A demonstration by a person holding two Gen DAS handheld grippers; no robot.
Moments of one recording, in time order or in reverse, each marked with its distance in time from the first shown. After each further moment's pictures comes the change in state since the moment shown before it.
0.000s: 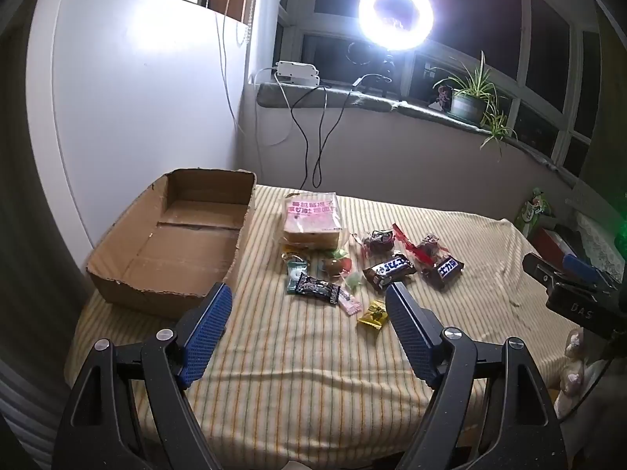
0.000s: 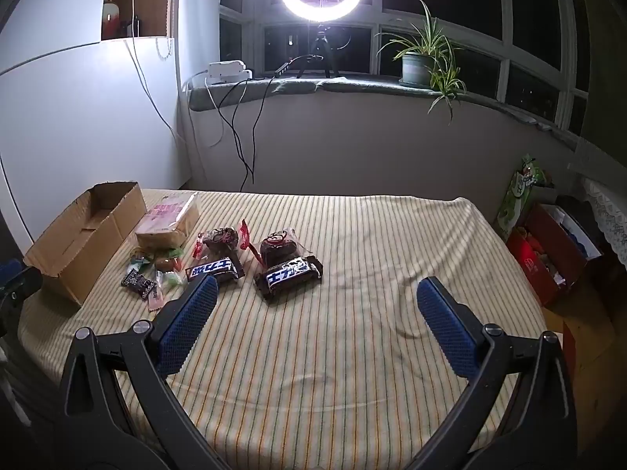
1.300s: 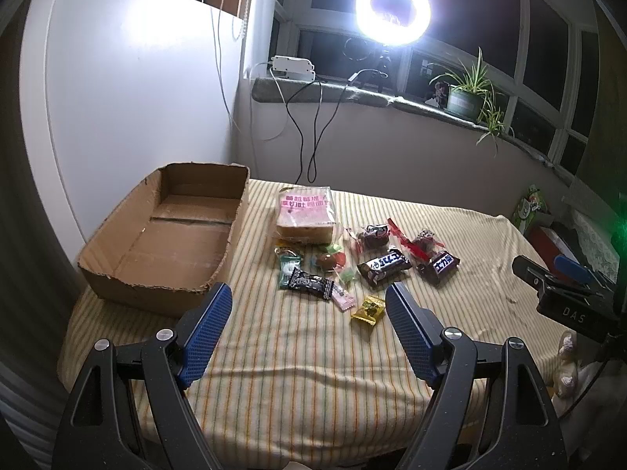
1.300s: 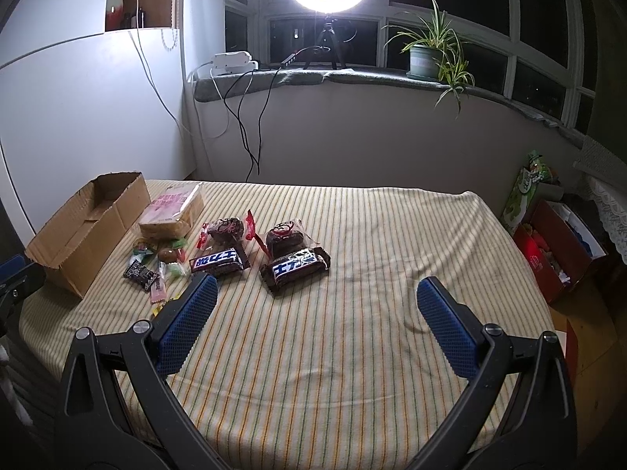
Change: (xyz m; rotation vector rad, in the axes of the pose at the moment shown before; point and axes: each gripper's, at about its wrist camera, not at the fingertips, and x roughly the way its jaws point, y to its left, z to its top) left arm 0.005 0.000 -0.002 -0.005 0.021 -0.019; right arm 0.007 0.005 -0.003 -0.022 0.035 0.006
